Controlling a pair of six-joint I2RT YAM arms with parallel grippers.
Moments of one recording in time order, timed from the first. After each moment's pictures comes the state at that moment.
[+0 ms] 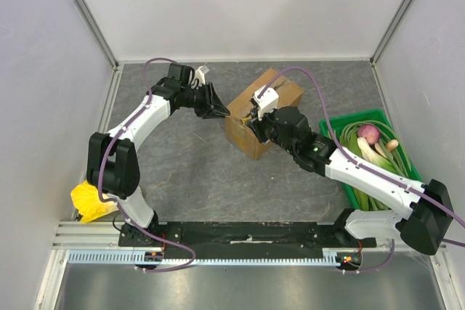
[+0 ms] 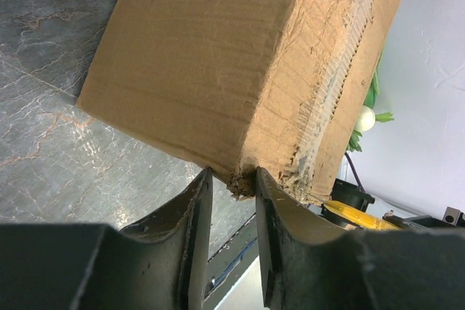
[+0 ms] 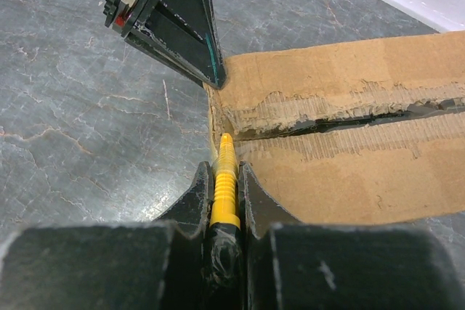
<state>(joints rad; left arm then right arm) -0.31 1.71 1.36 -0.49 0.67 -0.59 0.85 1.23 0.97 -0.03 0.16 0.04</state>
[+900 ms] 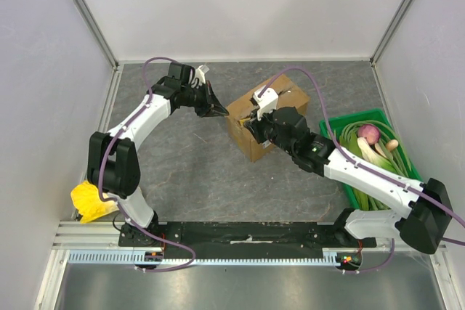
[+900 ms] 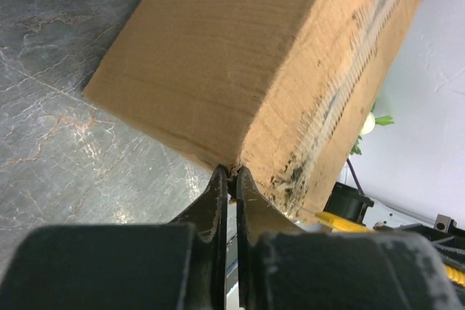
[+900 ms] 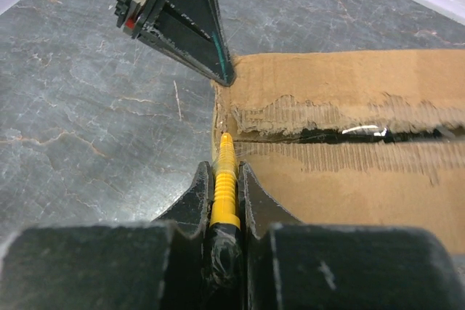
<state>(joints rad) -0.31 1.71 1.37 -0.49 0.66 -0.59 0.85 1.24 0.97 -0.02 0.16 0.08</state>
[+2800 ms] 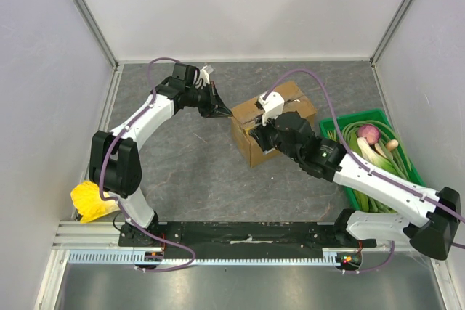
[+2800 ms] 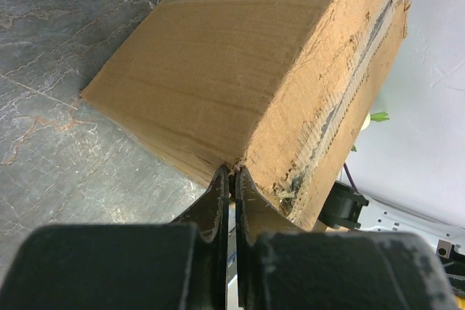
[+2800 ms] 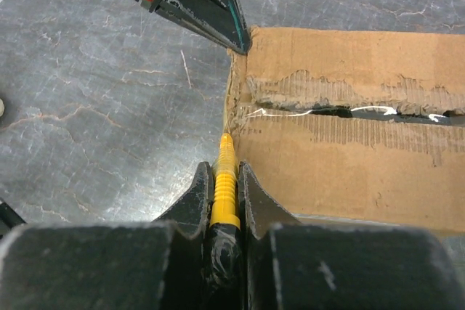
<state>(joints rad) -0.34 1.73 1.38 -0.48 0.66 -0.62 0.92 1.17 1.02 -0.23 0.25 0.19</state>
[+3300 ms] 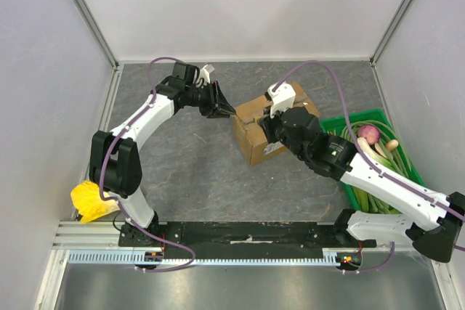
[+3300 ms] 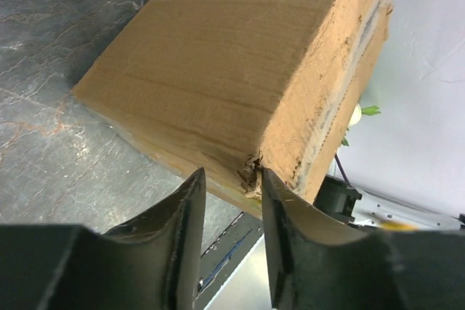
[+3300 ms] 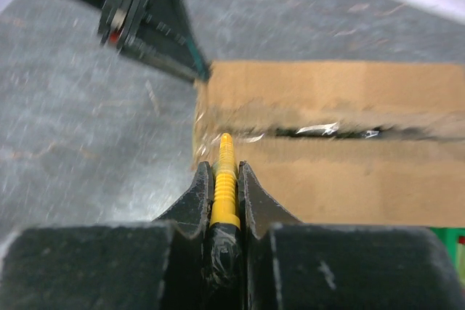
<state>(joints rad) -0.34 1.73 1.38 -0.48 0.68 -0.62 0.92 1.13 1.08 -0.33 0.35 0.19</state>
